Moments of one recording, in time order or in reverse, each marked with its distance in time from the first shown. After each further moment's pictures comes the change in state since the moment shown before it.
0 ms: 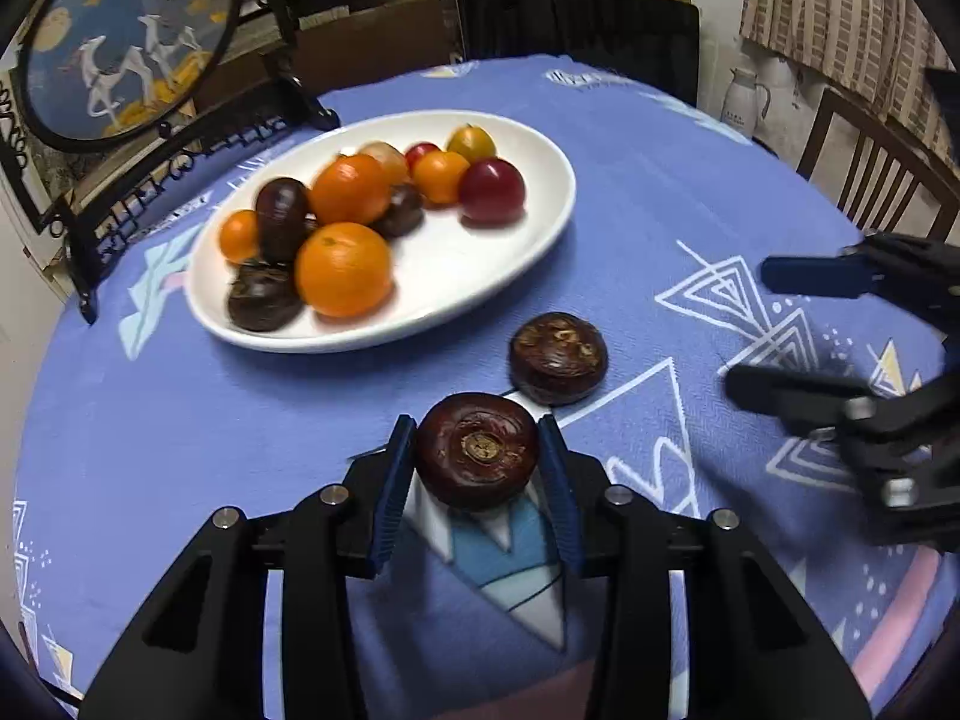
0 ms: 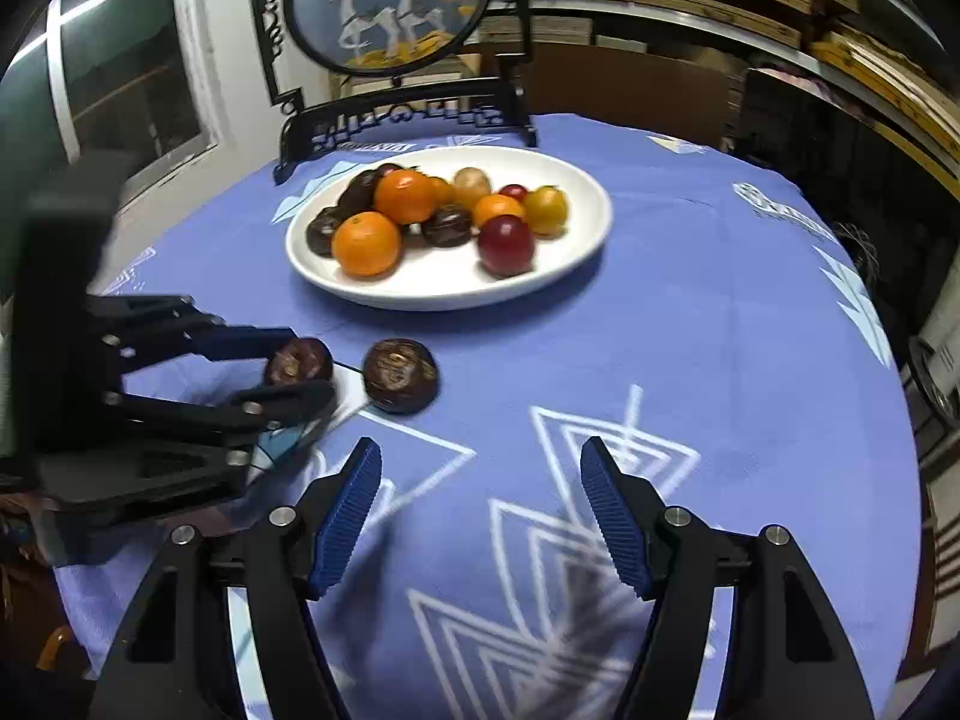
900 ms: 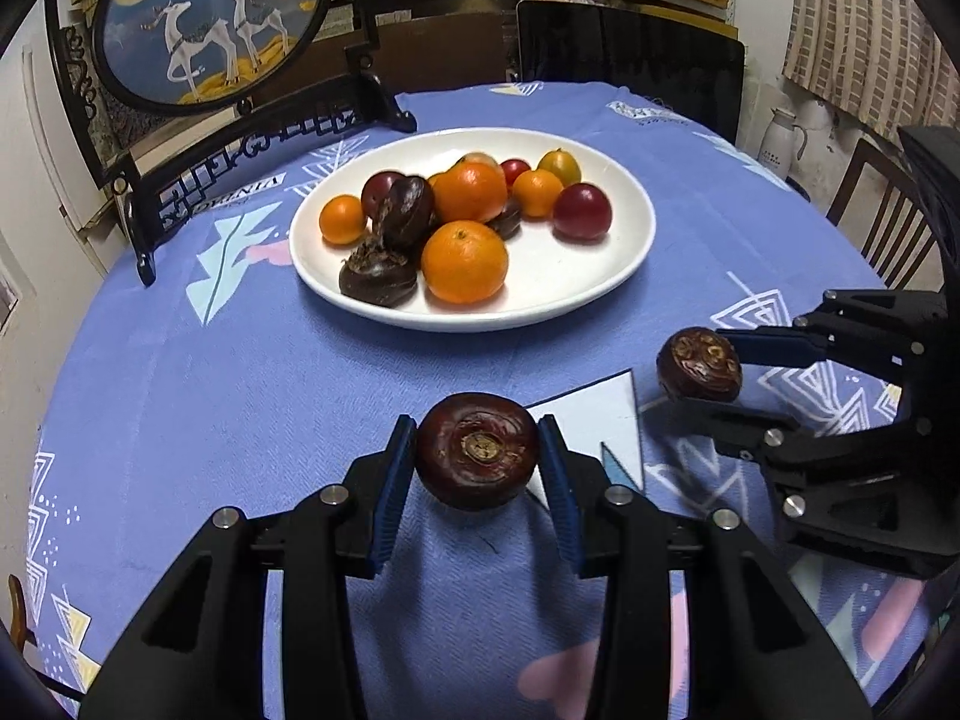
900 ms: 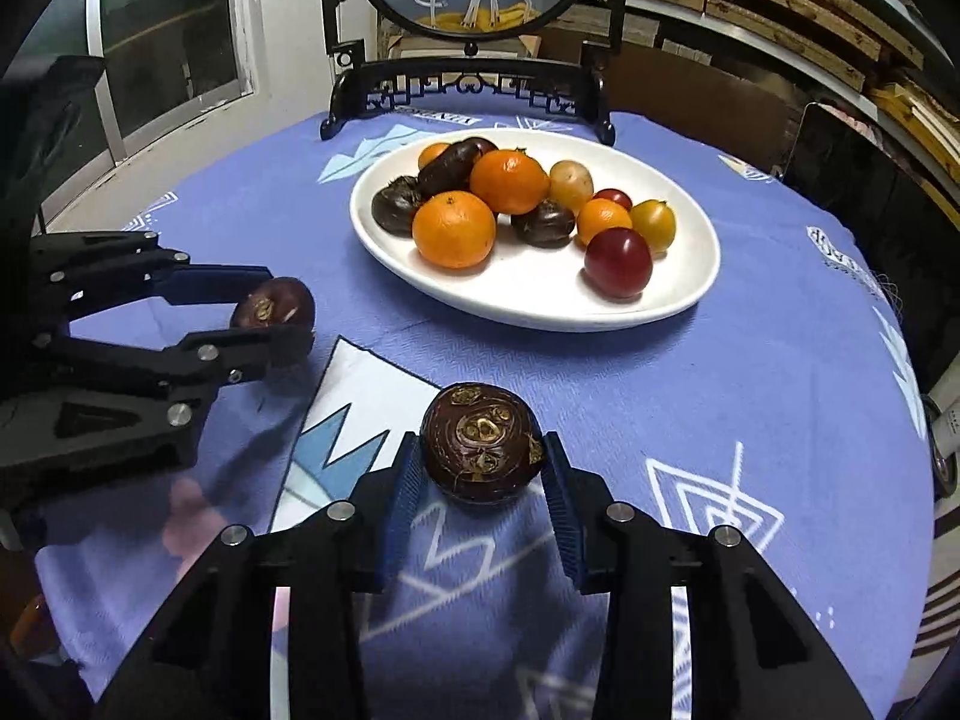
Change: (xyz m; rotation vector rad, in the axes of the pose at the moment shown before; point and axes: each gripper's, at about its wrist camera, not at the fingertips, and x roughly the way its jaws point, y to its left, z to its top) left arm -0.027 0.039 -0.012 -0.098 -0.030 0.048; right arm 0.023 0.051 0.014 -0.121 0.046 0.002
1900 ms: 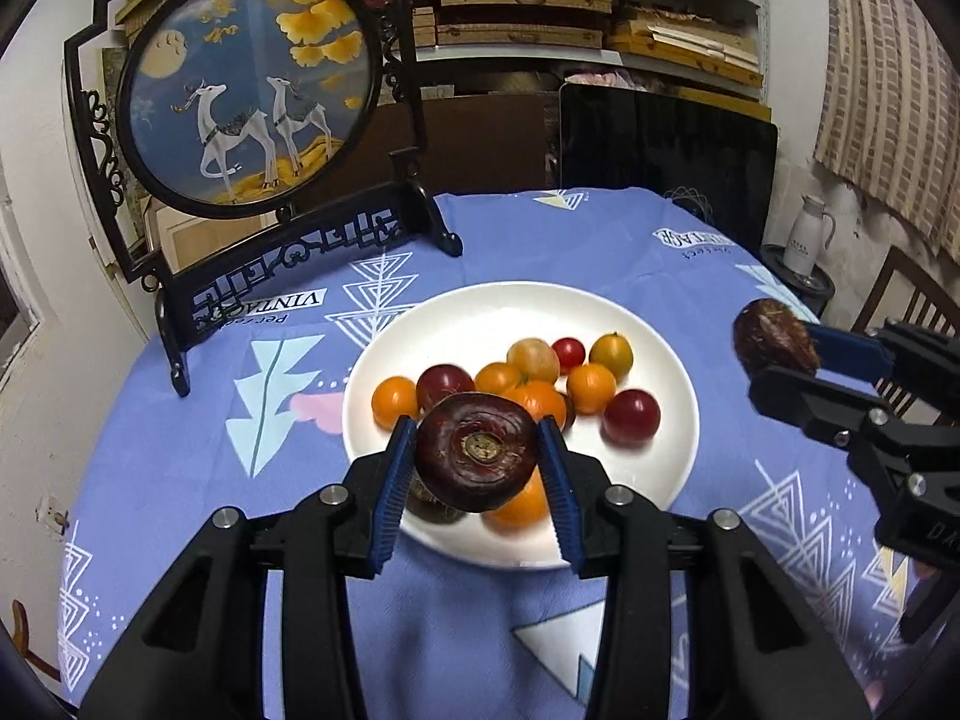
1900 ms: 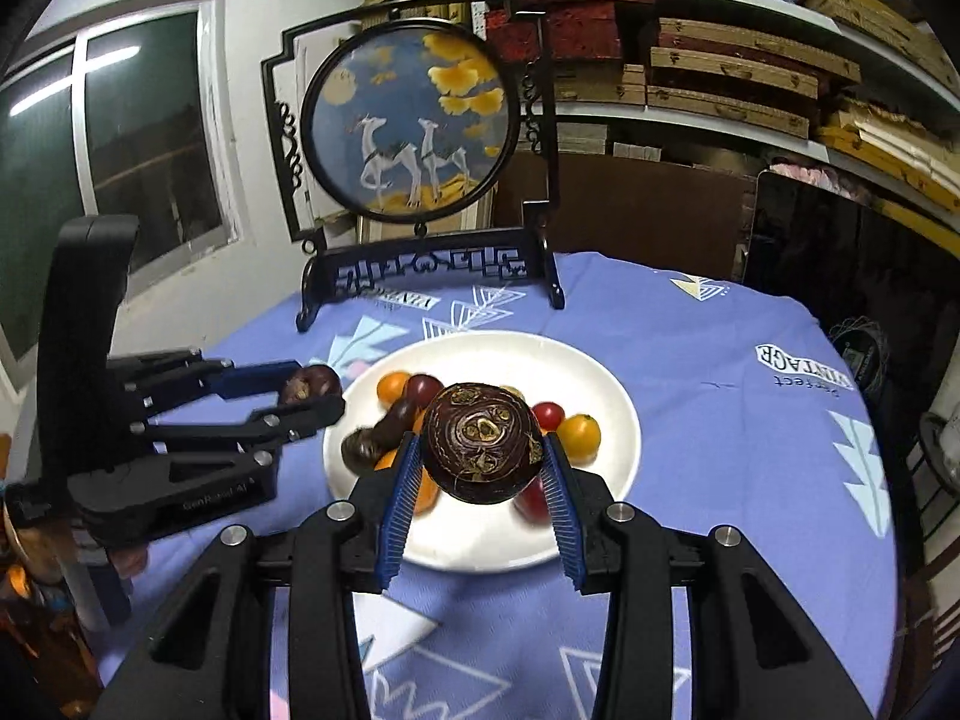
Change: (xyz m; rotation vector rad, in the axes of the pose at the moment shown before) left arm -0.009 0.027 0.097 -0.076 -0.158 0.051; right arm -0.055 -0.054 0.083 0.138 -0.292 0.022
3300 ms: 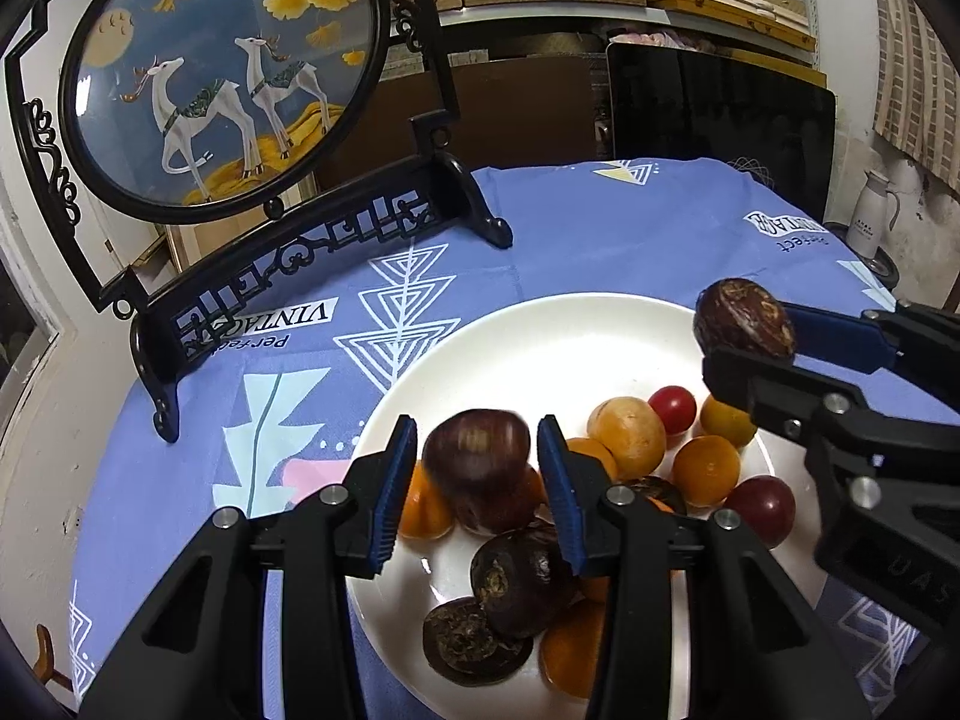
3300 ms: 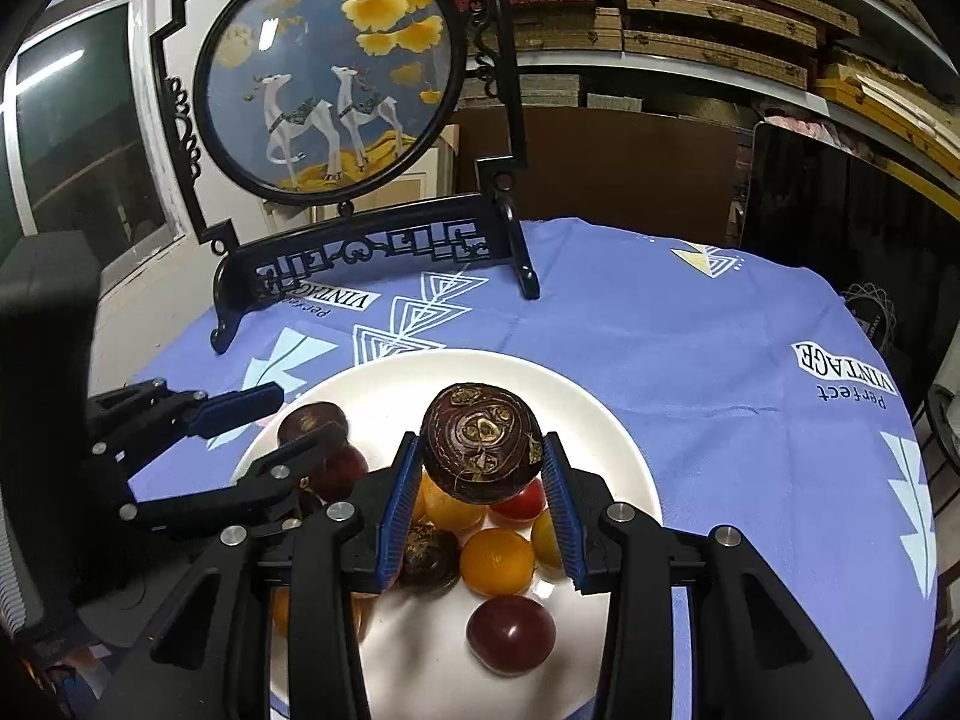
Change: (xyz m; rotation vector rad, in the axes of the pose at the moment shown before) left arm 0.103 0.009 0.039 0.018 0.068 0.127; right arm 0.119 -0.030 0.041 0.072 0.095 -0.057
